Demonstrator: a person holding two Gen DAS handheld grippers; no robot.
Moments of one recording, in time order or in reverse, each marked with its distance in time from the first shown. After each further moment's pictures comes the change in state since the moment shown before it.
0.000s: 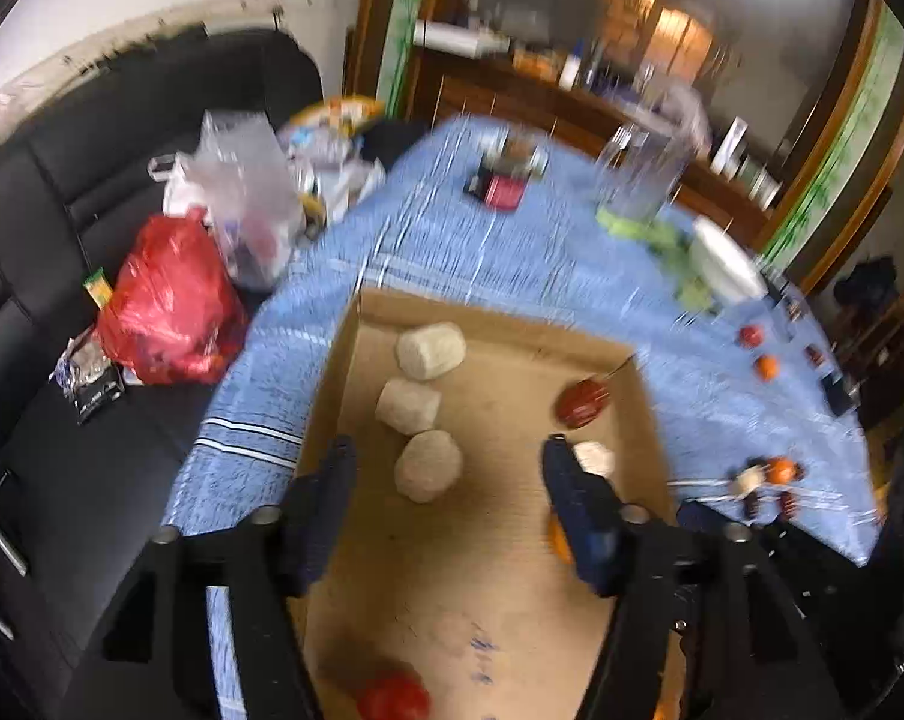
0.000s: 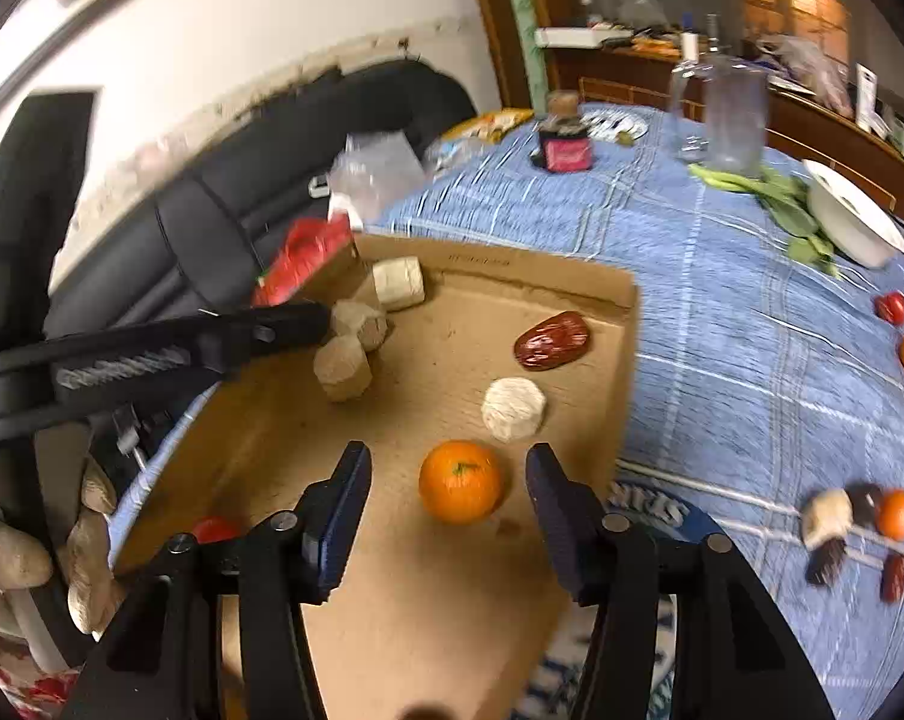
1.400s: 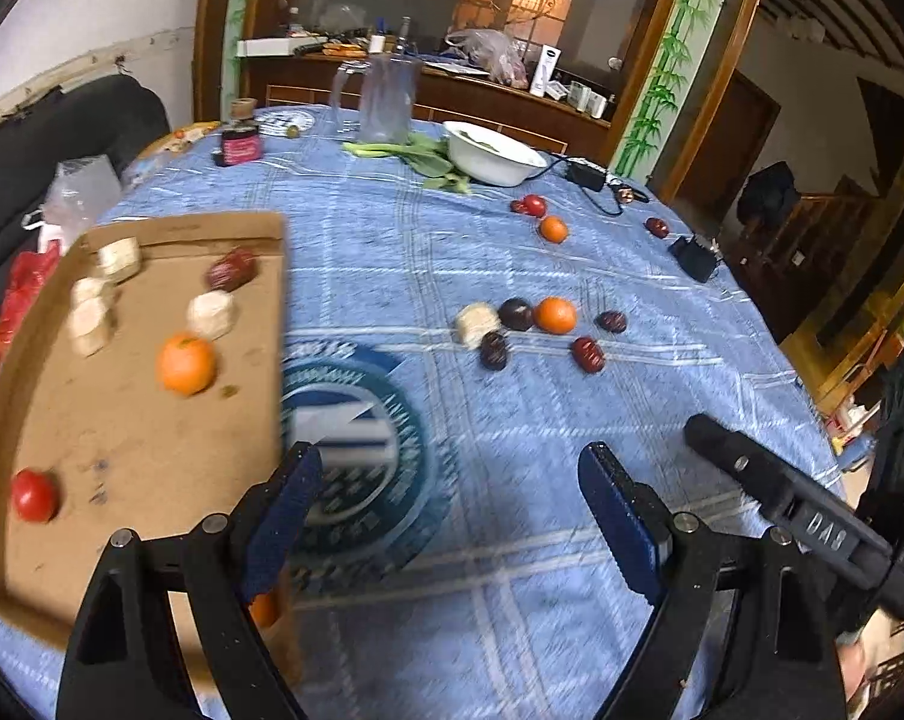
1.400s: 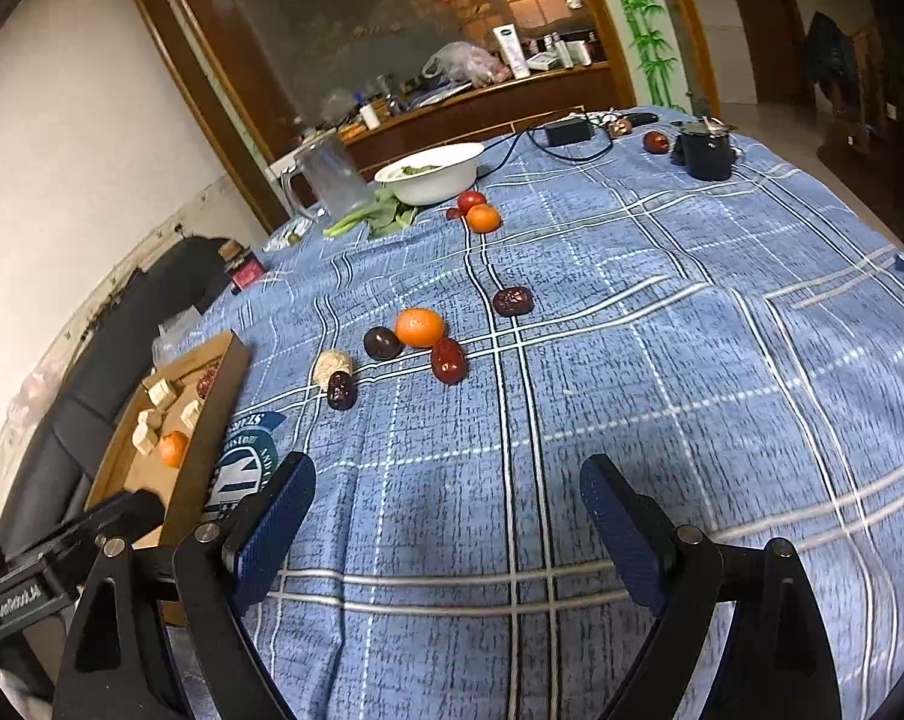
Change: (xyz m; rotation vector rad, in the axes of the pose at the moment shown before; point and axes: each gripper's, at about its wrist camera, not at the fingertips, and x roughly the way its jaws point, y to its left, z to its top) left arm 0.002 -0.190 -0.117 0.227 0.040 -0.204; right arm -0.164 -0.172 -0.137 0.444 -0.230 -0.293
